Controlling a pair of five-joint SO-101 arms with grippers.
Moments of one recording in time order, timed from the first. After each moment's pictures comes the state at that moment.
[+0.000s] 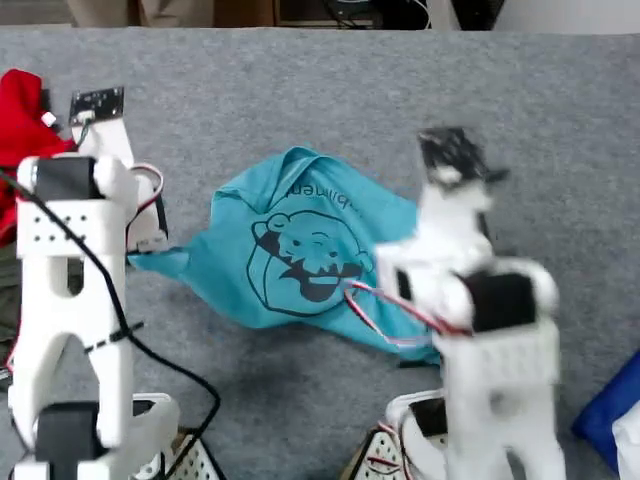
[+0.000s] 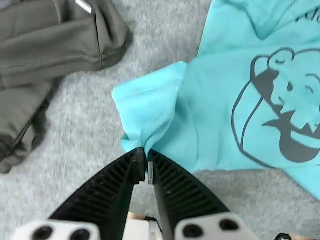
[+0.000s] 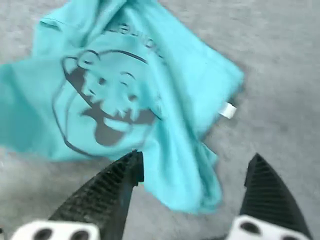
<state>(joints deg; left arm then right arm) -6.2 -22.5 7.7 100.2 0.9 -15.6 -42.5 22.8 91.1 -14.1</state>
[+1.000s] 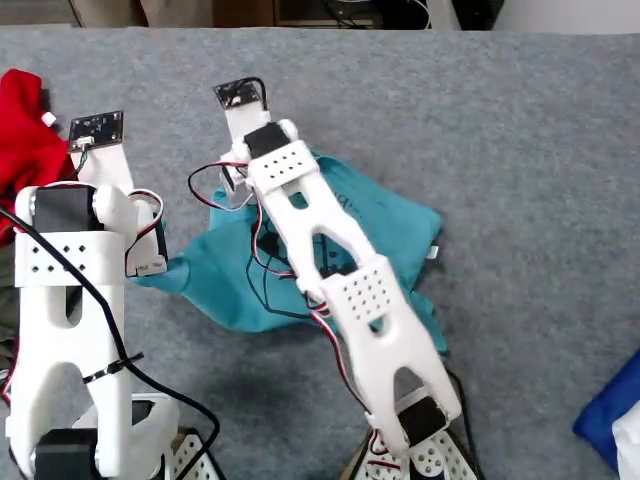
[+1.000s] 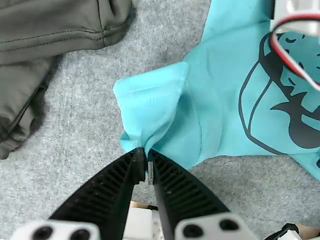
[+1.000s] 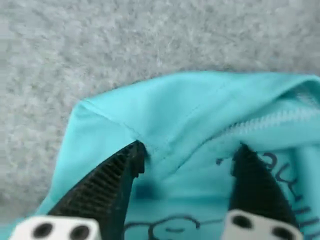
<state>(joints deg) -6.2 -28.5 14.3 100.2 0.9 -33.7 63.5 -62.0 83.8 -17.7</state>
